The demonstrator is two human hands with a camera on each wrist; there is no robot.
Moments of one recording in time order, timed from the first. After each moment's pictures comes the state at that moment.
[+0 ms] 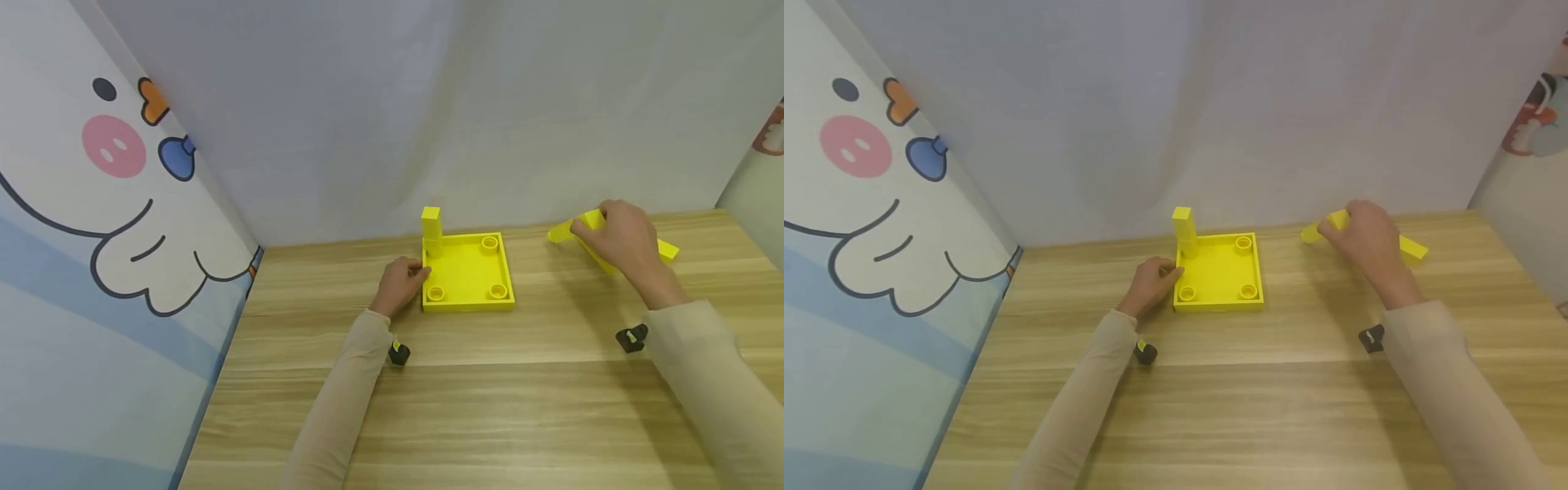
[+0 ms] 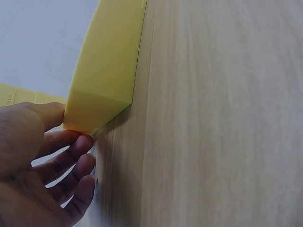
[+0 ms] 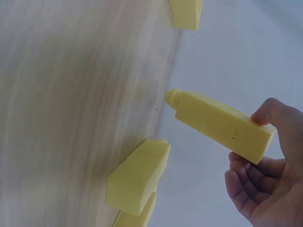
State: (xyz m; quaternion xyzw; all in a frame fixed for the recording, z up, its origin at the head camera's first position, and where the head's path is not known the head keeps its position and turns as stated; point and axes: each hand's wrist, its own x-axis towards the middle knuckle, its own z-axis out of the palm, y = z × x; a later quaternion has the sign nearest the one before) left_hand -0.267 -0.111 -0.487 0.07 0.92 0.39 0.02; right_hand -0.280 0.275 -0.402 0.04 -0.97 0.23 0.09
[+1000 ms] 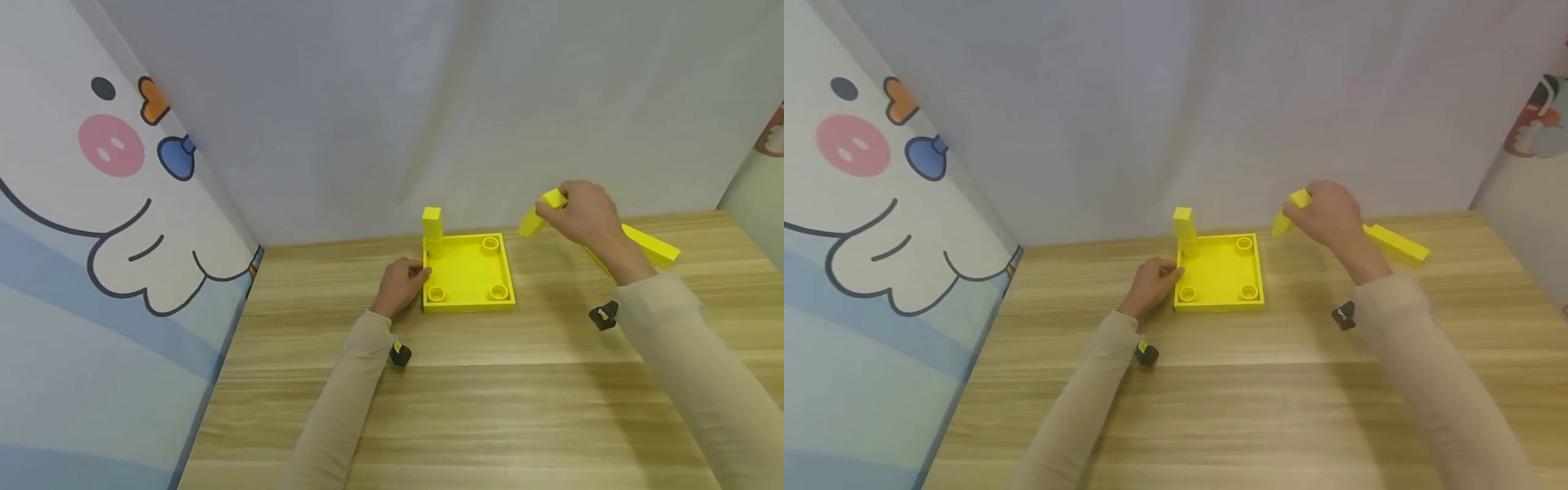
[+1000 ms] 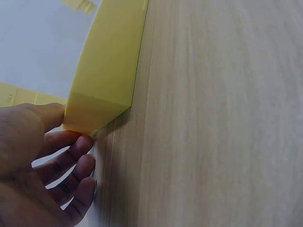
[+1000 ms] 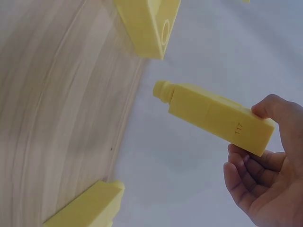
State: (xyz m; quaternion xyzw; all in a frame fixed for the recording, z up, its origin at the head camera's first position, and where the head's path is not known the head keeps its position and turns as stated) left_hand -0.269 -0.110 -0.491 0.06 0.92 0.40 0.02; right_hand -0.309 0.229 -0.382 0.09 -0.96 0.27 0.06
